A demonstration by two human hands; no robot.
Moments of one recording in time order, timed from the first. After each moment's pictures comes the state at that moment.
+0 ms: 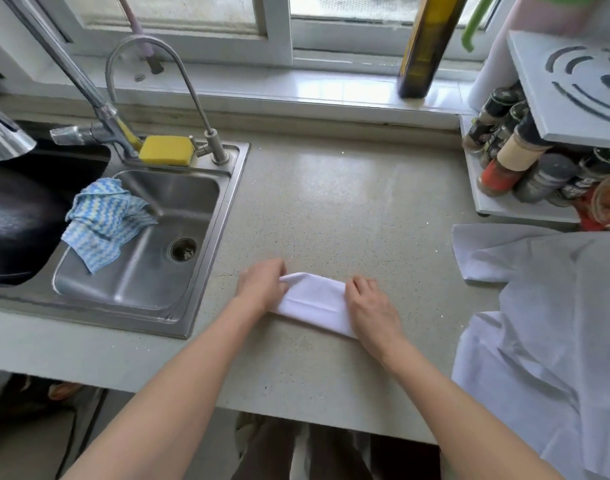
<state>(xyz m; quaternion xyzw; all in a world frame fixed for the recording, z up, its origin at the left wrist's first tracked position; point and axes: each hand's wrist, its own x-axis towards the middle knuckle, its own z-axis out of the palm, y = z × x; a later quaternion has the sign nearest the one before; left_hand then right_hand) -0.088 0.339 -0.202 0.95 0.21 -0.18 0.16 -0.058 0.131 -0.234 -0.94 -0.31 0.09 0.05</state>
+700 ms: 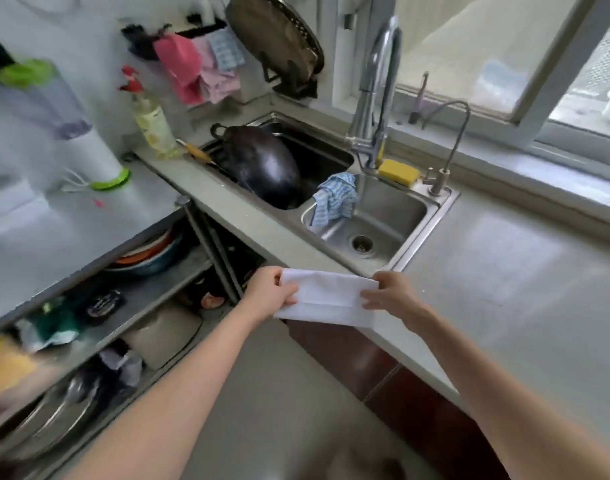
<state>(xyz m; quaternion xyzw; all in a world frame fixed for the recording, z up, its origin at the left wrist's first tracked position) -0.467 0.469 -0.109 0.74 0.47 0.11 0.46 -0.262 0.338 -0.117 -0.79 -0.31 0.40 0.36</state>
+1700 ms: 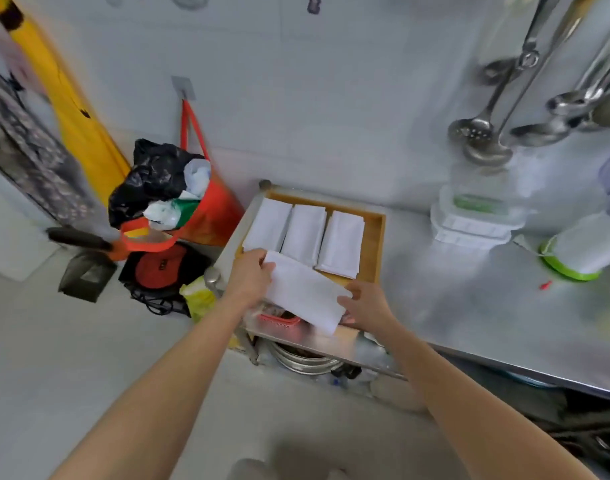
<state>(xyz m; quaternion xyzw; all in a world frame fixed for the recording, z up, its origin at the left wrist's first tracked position) -1.197 0.692 -0.108 0.39 0.84 0.34 0.20 -0.992 0.771 -0.133 -0.53 -0.69 0.48 0.11</state>
